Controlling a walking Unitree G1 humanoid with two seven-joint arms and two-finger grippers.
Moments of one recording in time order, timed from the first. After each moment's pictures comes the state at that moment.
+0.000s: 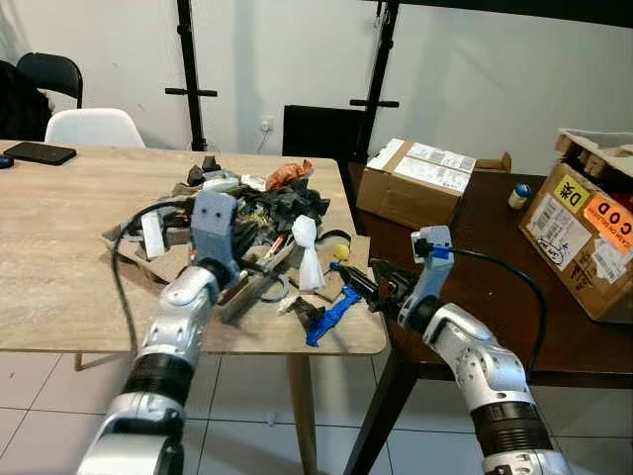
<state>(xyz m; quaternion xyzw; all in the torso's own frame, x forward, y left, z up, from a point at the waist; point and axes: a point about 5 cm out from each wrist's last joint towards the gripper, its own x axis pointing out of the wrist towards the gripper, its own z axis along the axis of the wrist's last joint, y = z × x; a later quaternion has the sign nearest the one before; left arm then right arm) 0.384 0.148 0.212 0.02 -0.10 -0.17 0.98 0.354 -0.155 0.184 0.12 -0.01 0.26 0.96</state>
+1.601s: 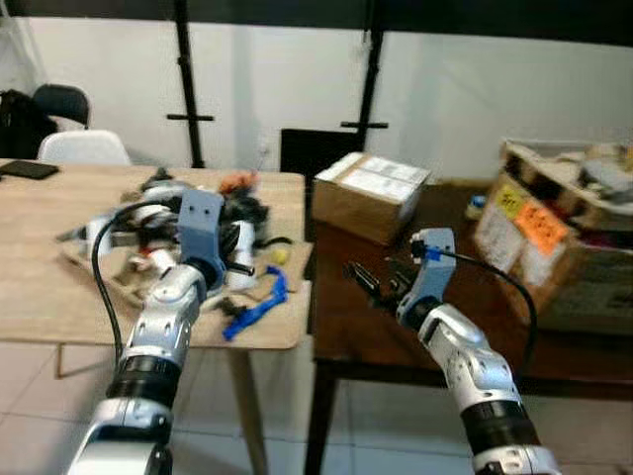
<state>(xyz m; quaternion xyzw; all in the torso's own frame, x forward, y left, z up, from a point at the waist) 0.384 0.159 0.230 0.02 -0.09 -0.13 0.99 0.364 -0.152 0.184 0.10 -0.03 0.20 0.97</state>
